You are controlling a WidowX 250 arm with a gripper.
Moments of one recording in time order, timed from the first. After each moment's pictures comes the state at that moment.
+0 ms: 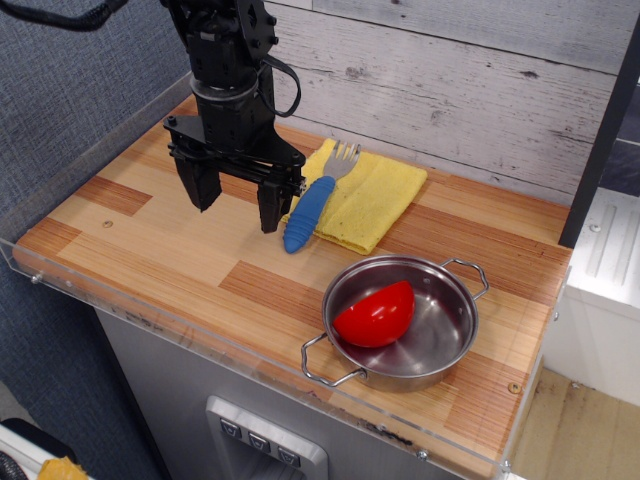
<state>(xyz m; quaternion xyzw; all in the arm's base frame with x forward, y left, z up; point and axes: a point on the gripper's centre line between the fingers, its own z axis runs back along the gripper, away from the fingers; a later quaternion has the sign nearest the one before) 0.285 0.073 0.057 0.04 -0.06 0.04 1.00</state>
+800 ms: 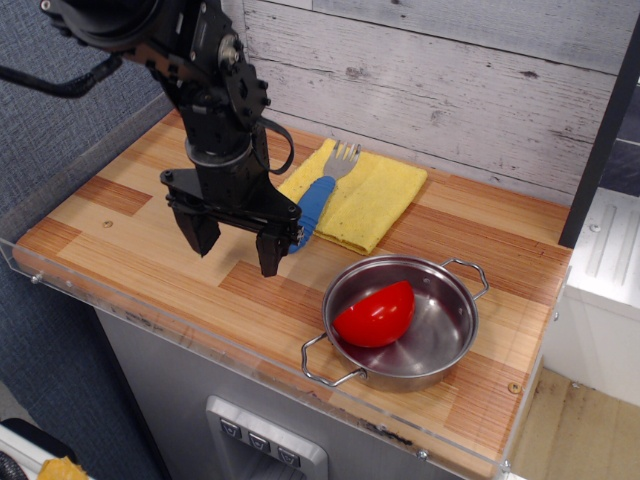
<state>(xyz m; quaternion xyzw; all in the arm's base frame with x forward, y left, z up) 0.270 0.068 0.026 0.04 -0.09 0.07 0.99</state>
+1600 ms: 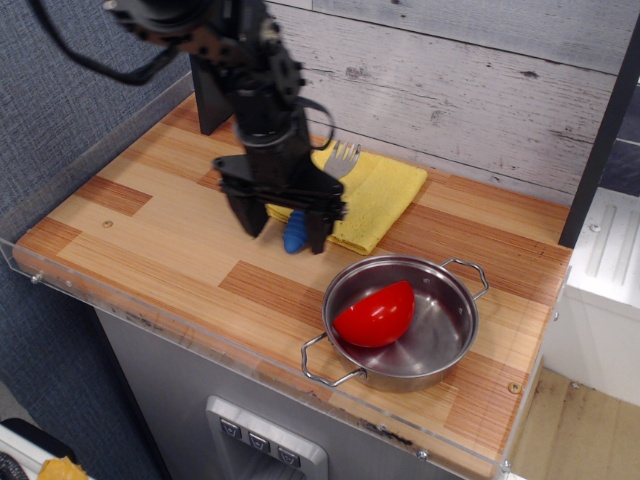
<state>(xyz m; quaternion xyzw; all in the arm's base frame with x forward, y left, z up) 0.313 0.047 0.020 -0.01 -0.10 0.05 0.99</state>
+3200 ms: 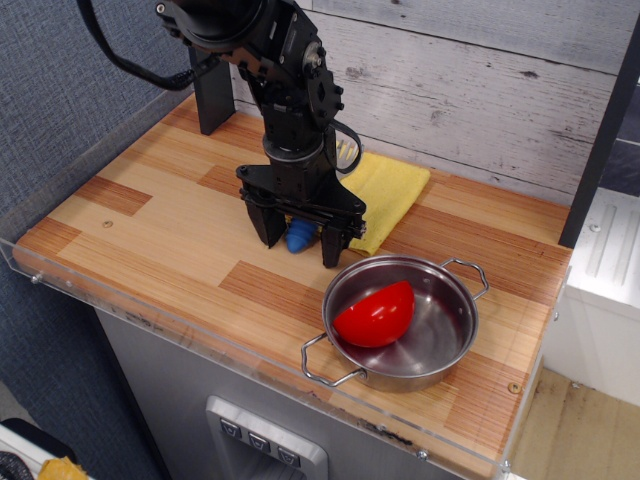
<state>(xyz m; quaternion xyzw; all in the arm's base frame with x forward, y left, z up) 0.309 0.041 0.006 0.03 -0.07 0.03 1.00</state>
